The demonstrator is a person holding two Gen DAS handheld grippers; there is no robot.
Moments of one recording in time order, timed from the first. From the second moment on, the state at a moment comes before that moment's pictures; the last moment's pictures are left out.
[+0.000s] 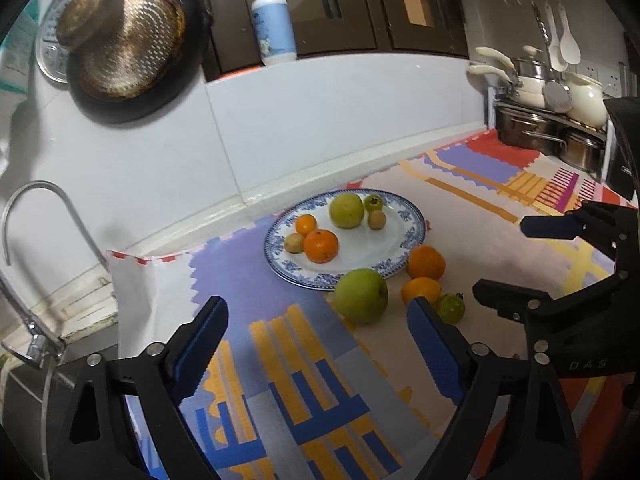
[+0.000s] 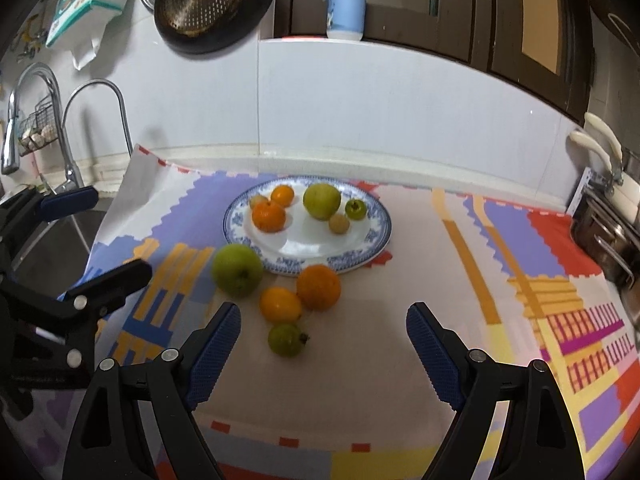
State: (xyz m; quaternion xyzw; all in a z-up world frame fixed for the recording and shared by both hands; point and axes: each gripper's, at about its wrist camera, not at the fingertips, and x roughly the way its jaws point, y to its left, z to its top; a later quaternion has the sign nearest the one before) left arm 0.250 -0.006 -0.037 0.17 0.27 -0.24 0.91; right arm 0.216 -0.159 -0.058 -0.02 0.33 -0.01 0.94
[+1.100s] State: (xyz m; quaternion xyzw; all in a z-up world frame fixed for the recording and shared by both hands) left arm 0.325 -0.046 -0.097 0.13 0.37 -0.34 0.85; right arm 0.260 -0.167 -0.116 0.06 0.41 0.04 0.91
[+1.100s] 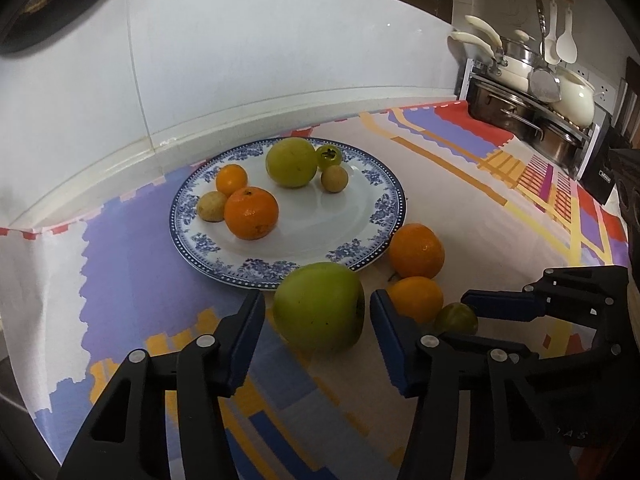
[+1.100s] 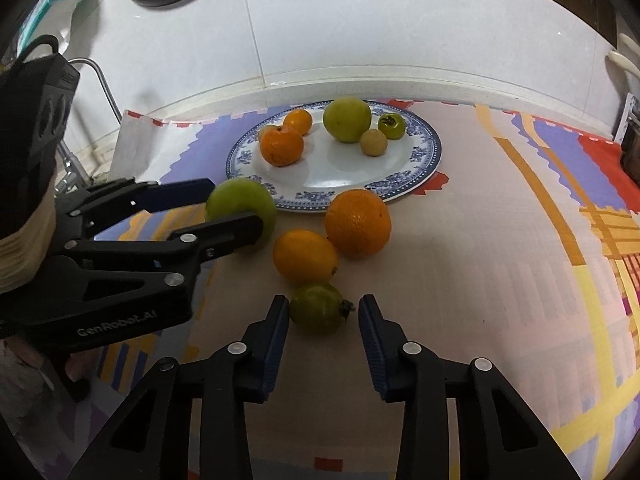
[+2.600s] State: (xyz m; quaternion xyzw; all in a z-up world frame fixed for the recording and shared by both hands) left arm 0.260 -0.024 -0.062 0.09 0.36 -0.26 0.89; right arm 0.228 -0.178 -0.099 0.05 0.40 0.08 0.91
